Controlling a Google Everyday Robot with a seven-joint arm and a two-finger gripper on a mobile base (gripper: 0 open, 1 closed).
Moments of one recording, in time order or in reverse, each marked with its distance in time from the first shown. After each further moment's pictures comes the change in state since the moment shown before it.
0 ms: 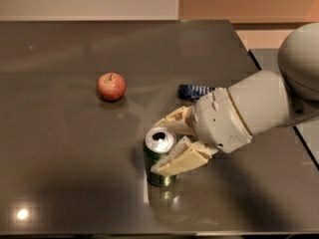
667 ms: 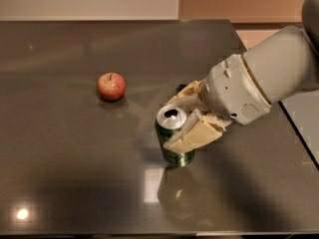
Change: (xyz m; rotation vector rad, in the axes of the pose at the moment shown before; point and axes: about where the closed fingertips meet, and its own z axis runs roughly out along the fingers) arm -0.016 -0.022 -0.041 0.064 0.112 0.004
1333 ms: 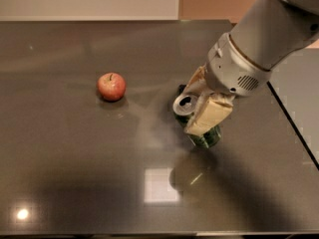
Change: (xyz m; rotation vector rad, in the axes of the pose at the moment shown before) arm 0.034 -0.039 -0.019 -0.002 0.317 -0.014
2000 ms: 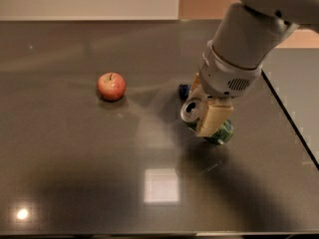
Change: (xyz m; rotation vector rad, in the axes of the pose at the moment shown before) arm 0.028 -0.010 0.013 -0.030 0.248 -0.094
